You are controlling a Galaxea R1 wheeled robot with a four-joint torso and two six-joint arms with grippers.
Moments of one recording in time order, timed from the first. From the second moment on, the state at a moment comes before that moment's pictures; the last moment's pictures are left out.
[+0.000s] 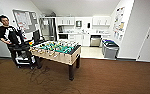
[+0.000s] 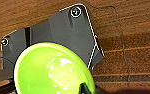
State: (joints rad) left arm 1.51 2.73 -2.45 0.32 -0.06 -0.27; right arm -1.62 2.67 -2.32 0.34 0.21 -0.16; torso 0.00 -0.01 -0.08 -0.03
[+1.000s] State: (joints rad) left arm 1.51 2.72 -2.45 0.32 -0.06 -0.27; right arm -1.61 2.68 -2.32 0.34 0.20 -0.16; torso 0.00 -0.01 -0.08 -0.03
